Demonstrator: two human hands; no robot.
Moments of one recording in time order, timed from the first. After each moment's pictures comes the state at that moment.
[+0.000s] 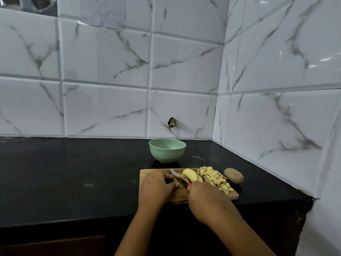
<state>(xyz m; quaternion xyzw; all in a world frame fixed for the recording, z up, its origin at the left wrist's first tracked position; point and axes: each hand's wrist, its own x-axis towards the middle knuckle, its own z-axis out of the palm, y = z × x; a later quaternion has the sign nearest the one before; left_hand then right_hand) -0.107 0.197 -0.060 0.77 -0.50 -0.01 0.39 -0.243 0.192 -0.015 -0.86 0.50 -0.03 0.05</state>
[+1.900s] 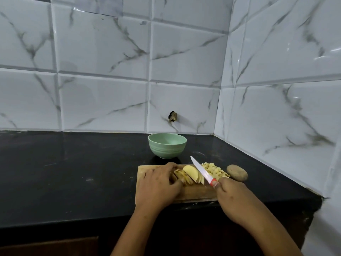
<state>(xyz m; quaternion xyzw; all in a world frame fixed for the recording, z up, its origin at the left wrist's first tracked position) -0.109 0.194 -0.063 0.77 -0.55 0.02 0.32 -0.291 0.150 -0.034 -0.84 0.49 -0.19 0.13</state>
